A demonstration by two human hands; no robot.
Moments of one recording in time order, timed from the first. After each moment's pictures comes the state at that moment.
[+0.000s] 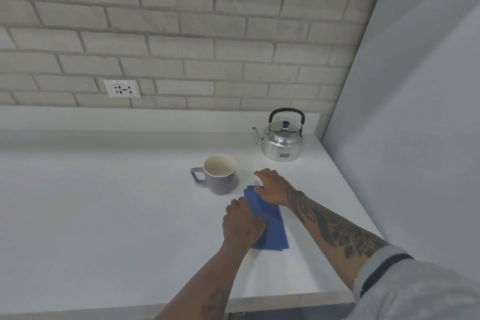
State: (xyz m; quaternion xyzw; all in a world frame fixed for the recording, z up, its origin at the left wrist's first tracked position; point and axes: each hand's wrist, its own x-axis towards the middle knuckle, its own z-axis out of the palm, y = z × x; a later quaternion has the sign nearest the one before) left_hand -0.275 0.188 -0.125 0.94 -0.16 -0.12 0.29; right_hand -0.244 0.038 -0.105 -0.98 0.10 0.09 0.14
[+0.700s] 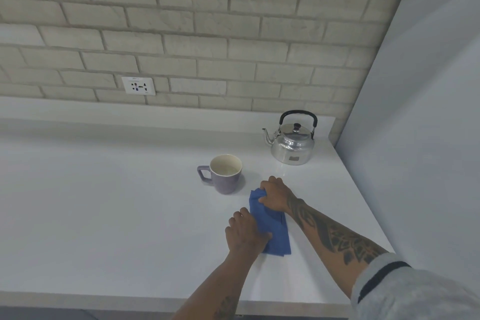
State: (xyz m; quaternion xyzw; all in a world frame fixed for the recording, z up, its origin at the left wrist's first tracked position) left_hand -0.289 0.179 -0.141 0.96 -0.11 -0.13 0.21; right_hand -0.231 0.032 -0.134 -0.98 0.10 0.10 0.16
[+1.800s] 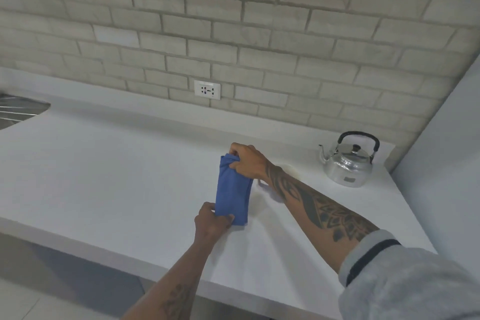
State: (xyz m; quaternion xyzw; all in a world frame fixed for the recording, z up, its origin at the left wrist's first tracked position) left_hand -0.229 0.388 -0.130 0.78 0.14 -0.13 0.59; right_hand -0.137 0.248 -0.030 -0.96 -0.10 0.02 0.27
